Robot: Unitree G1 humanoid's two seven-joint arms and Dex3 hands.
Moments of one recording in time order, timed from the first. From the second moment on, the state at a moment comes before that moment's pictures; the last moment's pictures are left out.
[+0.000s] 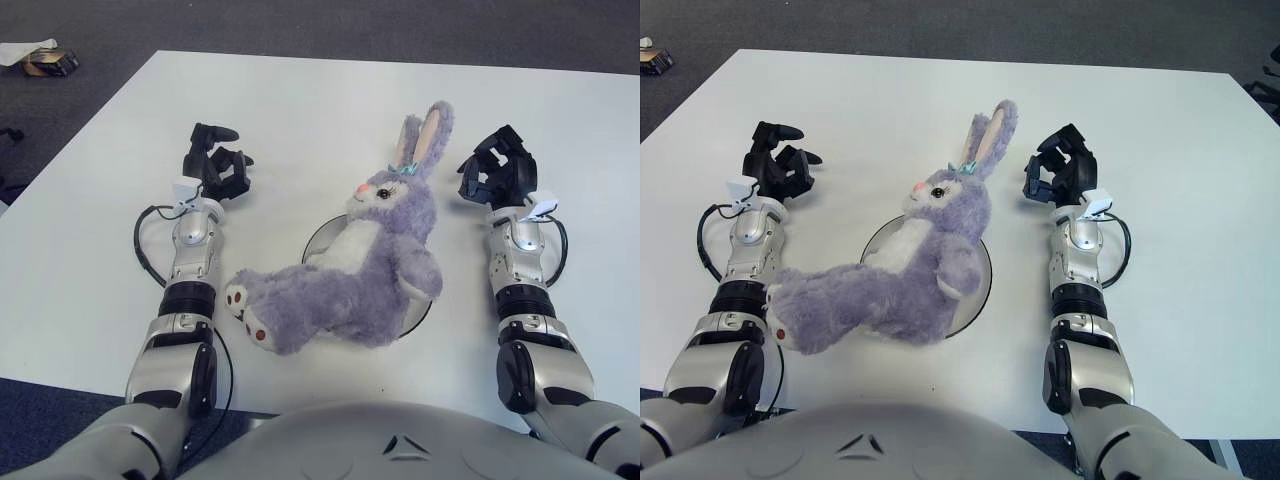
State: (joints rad) left arm -0.38 0.17 0.19 0.56 -0.11 -0.42 -0.04; right arm -0.41 -0.15 -0.28 0.63 0.17 -0.56 0.14
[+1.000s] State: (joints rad) left arm -0.23 0.17 0.14 0.30 -0.14 -0.29 -0.17; right arm -0.25 -0.12 -0.23 0.30 0.19 -0.41 0.16
